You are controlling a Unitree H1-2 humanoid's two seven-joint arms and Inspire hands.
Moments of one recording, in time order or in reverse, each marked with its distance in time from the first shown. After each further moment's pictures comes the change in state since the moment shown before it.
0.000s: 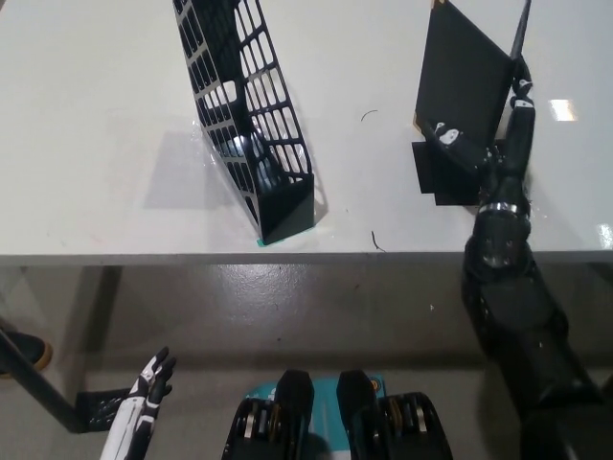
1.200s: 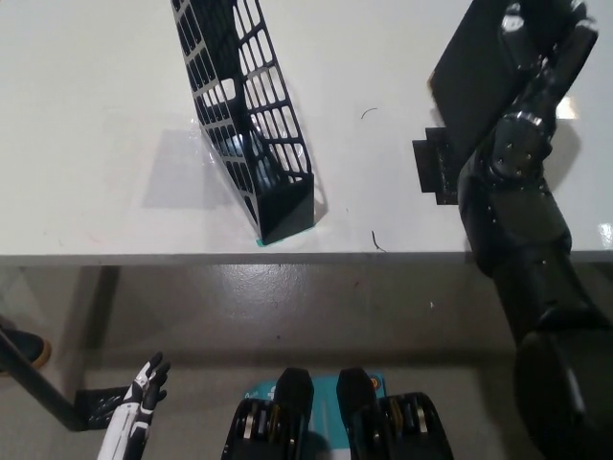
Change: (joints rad) left_arm 0.010 -0.005 0.016 0.004 0.001 -0.014 0.000; right_arm -0.166 -0.007 -0.067 -0.093 0.158 -0.017 -0.184
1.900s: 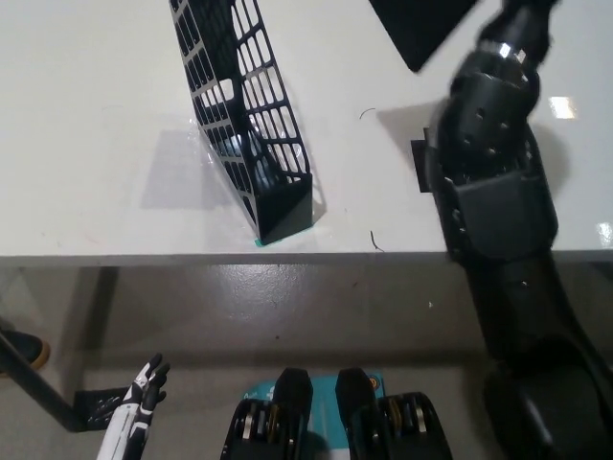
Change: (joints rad) left_arm -0.001 0.005 -0.001 0.005 0.000 0.001 -0.002; right_arm 0.002 0.084 0.236 -0.620 -0.200 0.146 0.019
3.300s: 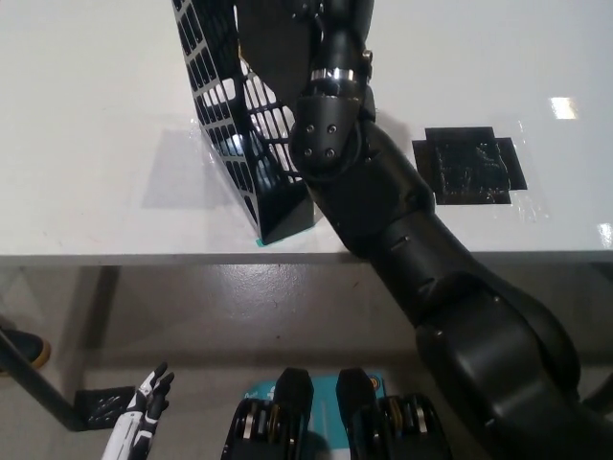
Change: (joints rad) left_arm 0.022 0.022 -0.031 -0.020 0.008 0.018 -0.001; right_arm -0.223 0.115 0.109 0.758 -0.159 -0.112 -0.174
